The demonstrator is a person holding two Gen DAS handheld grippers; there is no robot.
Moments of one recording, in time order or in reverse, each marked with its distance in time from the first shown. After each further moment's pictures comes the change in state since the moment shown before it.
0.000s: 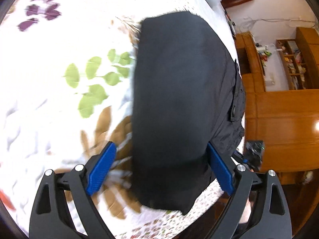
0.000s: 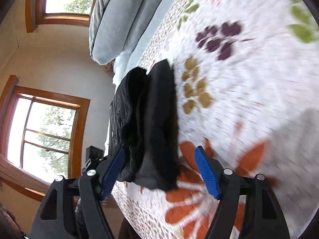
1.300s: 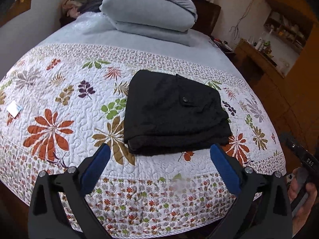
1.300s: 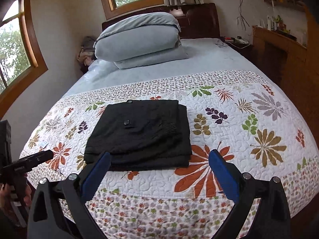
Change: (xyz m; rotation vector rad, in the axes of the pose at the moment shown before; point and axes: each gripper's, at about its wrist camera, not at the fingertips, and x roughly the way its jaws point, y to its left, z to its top) left arm -0.101 -0.161 -0.177 0.373 -0.477 0.374; right arm -0.035 0.243 -0.168 -0.561 -0.356 -0.648
